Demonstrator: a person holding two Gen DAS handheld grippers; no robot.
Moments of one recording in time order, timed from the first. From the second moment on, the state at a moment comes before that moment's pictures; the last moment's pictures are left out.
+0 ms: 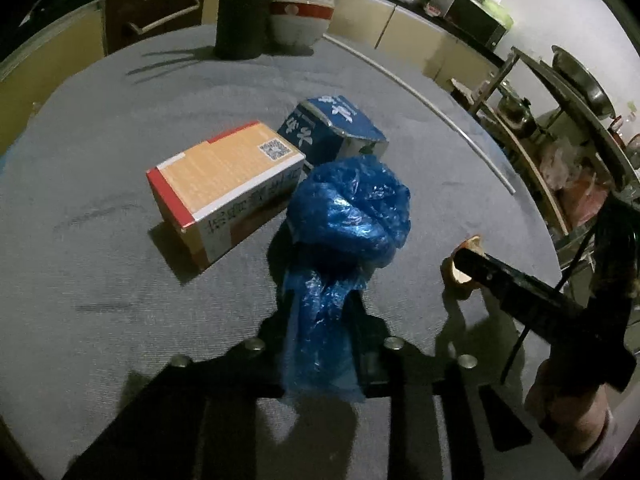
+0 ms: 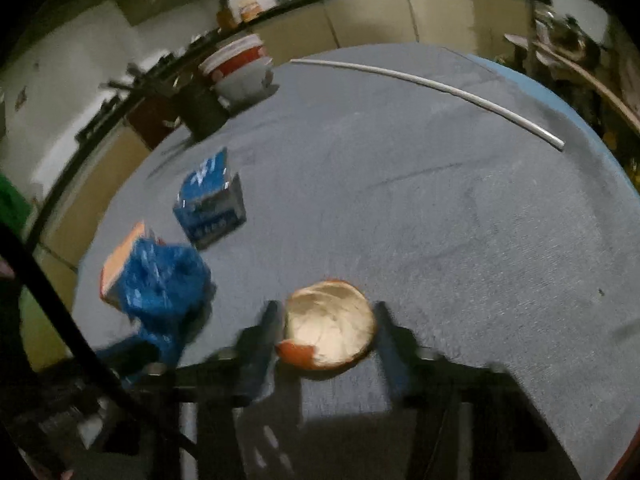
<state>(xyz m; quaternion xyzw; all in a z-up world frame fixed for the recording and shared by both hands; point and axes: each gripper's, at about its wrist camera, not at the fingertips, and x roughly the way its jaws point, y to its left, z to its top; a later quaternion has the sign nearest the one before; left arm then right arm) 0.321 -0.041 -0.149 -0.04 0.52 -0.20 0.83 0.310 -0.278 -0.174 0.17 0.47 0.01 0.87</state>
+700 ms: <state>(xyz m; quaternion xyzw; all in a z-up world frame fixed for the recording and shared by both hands) 0.235 0.007 -0.099 -0.07 0.49 -0.22 0.84 0.186 -0.266 -0.113 0.18 0.39 0.05 0.90</state>
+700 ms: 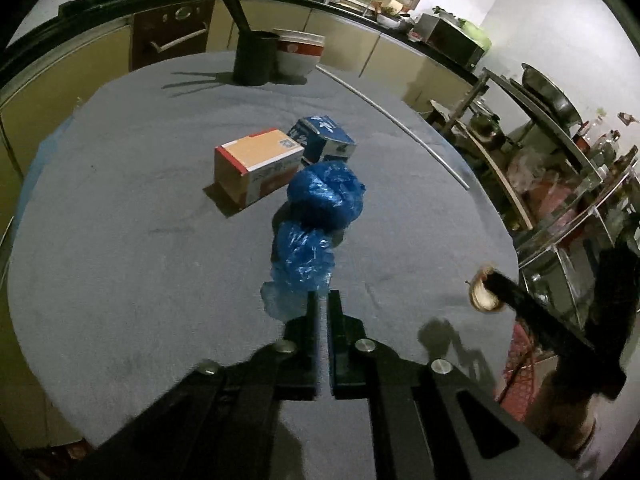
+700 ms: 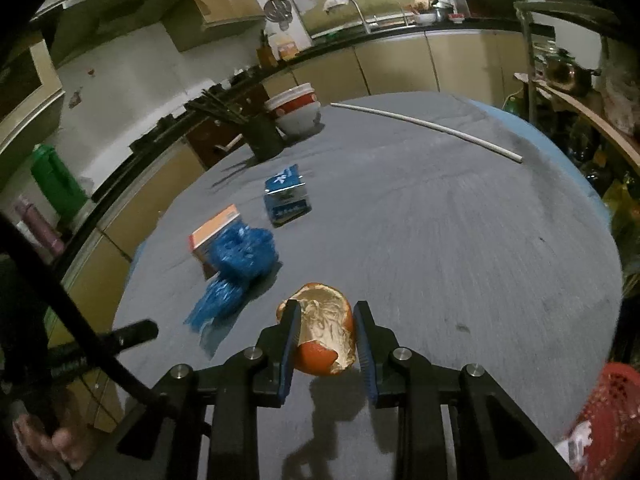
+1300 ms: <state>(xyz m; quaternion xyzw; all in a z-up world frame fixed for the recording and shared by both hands) 0.290 -0.034 -0.154 -0.04 0.52 -0.17 0.84 0.123 -0.305 -0.118 0.22 0.38 0.04 0.90</state>
